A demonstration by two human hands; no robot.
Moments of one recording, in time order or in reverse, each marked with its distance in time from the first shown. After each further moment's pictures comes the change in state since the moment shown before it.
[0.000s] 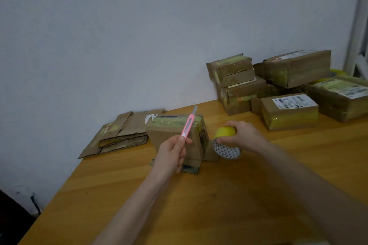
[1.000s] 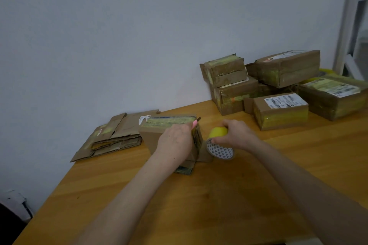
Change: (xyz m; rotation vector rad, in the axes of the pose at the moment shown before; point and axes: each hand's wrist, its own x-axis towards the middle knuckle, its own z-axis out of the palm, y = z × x) left_hand 0.043 0.032 0.029 1.214 0.002 0.243; right_hand -0.002 -0.006 -0.007 -0.080 0.000 -0.003
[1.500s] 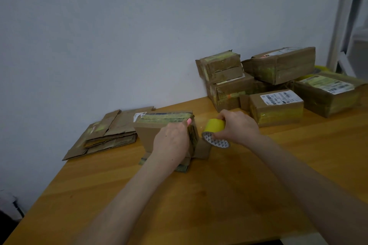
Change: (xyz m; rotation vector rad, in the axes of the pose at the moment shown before) left_hand -0.001 0.003 0.005 0.091 -0.027 -0.065; right_hand -0.008 -0.009 -0.015 -0.289 0.137 -0.024
